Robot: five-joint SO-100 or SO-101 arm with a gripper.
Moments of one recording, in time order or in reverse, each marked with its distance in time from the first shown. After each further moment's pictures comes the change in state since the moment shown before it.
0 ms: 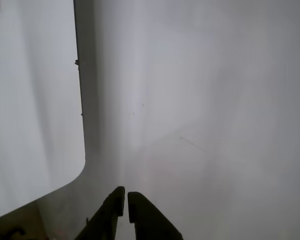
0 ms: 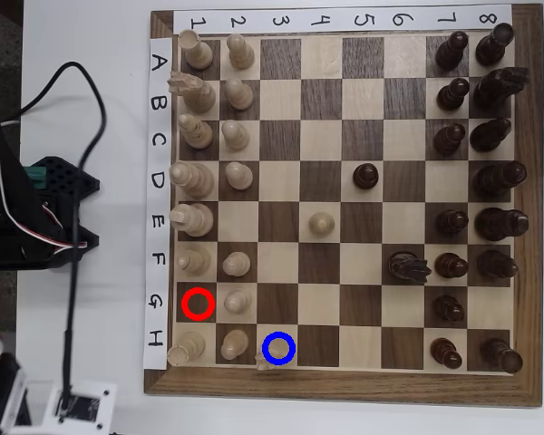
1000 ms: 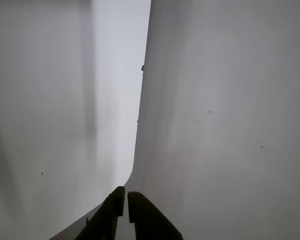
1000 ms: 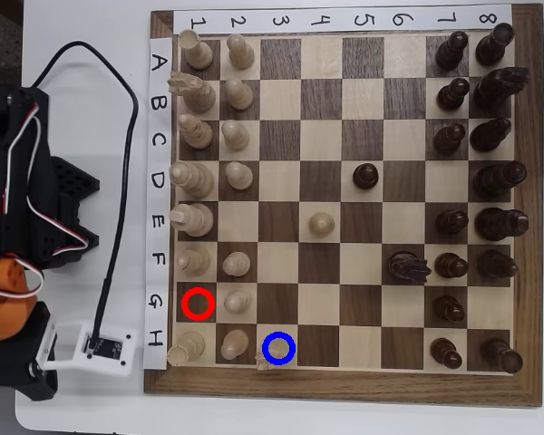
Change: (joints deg) arm 1.1 41.0 31.6 8.0 -2.8
